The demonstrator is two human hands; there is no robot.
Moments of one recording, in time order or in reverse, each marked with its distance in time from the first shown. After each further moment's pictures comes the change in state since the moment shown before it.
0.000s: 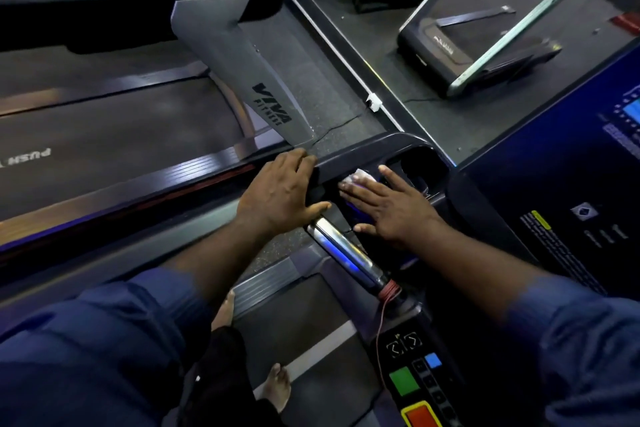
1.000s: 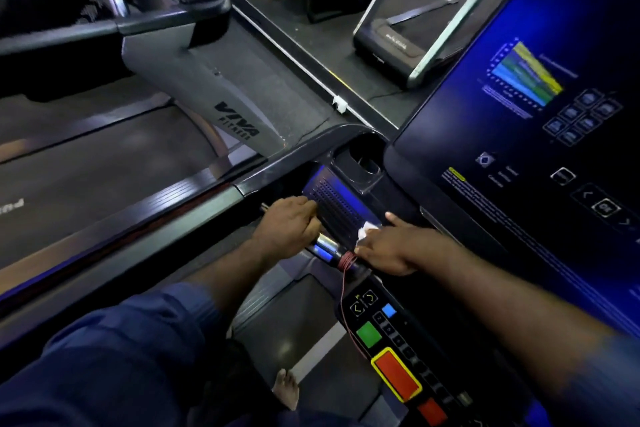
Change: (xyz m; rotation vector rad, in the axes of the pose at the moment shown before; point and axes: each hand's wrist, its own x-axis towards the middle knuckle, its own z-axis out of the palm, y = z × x) left_hand -0.020 0.086 0.025 -0.287 -0.090 0.174; right_hand -0.111 -0.025 -0.012 0.519 -0.326 0.040
